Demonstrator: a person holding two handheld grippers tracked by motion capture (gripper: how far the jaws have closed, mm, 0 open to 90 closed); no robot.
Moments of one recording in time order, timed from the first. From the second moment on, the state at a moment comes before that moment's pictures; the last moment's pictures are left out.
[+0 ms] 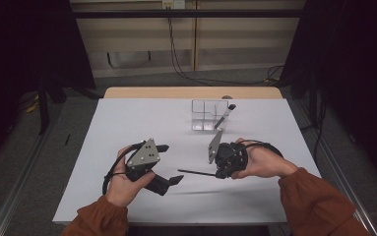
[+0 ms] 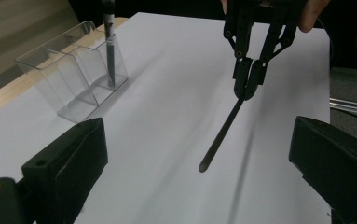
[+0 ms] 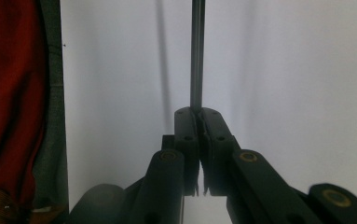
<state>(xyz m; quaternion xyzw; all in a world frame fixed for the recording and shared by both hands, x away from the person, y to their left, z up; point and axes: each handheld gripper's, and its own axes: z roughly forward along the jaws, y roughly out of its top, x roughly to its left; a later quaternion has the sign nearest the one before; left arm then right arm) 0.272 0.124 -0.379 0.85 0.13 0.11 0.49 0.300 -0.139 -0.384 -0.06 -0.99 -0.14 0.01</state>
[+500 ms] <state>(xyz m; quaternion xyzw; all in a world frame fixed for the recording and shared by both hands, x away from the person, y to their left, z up) 0.283 0.114 -0.388 0.90 0.12 0.06 0.41 0.297 -0.138 -0.385 -0.05 -0.99 -0.12 0.01</state>
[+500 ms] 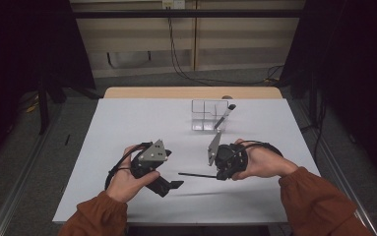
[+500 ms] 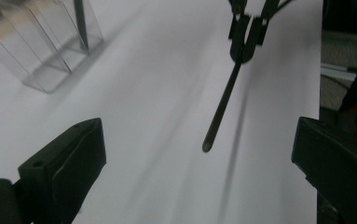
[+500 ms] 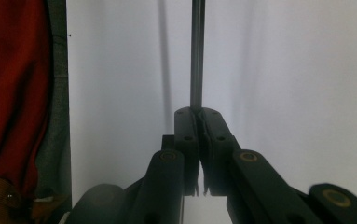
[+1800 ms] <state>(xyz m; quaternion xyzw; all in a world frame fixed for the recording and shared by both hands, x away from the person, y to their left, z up) 0.305 0.087 -0.397 0.96 0.08 -0.03 0.26 0.297 -0.130 -0.386 -0.04 -0.99 -0.11 0.01</state>
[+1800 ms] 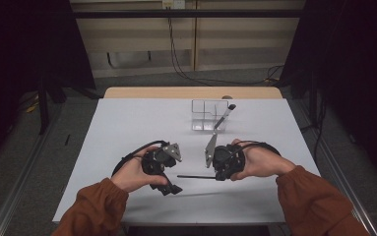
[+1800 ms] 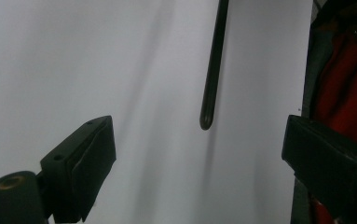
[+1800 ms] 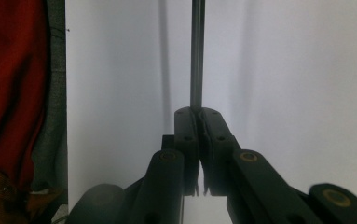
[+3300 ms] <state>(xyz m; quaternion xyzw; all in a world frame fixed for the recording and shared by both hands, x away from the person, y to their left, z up) 0.312 0.060 -0.398 0.97 0.07 -0.05 0.24 0.298 -0.125 -0.387 -0.02 -0.99 -0.11 0.01</state>
